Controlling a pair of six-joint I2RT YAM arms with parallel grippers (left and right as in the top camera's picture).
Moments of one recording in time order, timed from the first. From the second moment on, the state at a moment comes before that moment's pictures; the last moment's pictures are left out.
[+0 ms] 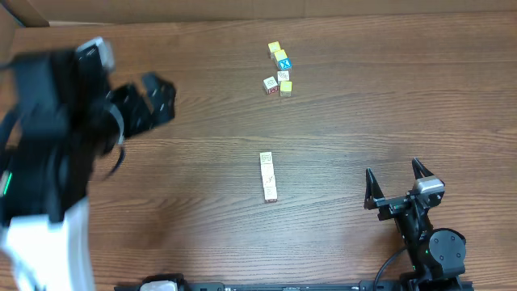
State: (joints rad) left arm 0.06 1.27 1.90 -1.40 0.17 -0.36; right arm 0.16 0.01 0.02 -0.03 -0.06 0.07
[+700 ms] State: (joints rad) left arm 0.06 0.94 1.41 -1.46 0.11 -0.44; right arm 0.16 0.01 0.02 -0.03 -0.06 0.07
